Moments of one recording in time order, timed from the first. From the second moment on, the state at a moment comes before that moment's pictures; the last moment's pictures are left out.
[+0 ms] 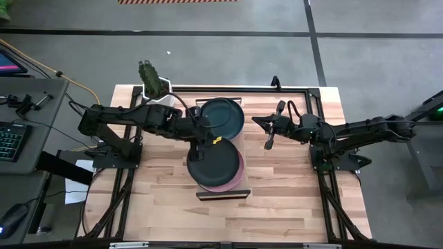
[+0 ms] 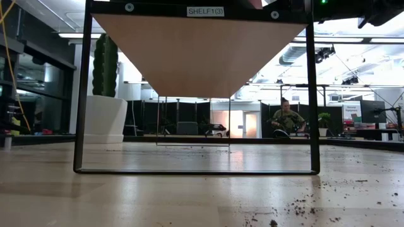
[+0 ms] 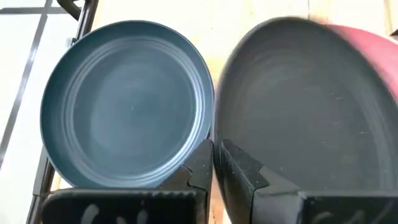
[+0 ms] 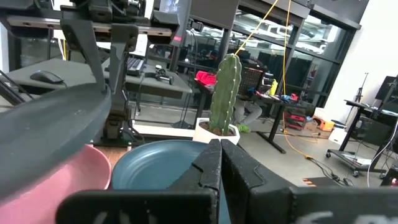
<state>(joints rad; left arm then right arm) -0.14 1.59 1.75 -1.15 -0.30 -0.11 -0.02 1.00 0.50 0.60 0.28 -0.26</state>
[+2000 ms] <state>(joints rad) -0.05 0.99 0.51 0.42 -0.11 -0.05 -0.02 1.00 0.50 0.58 0.28 -0.21</state>
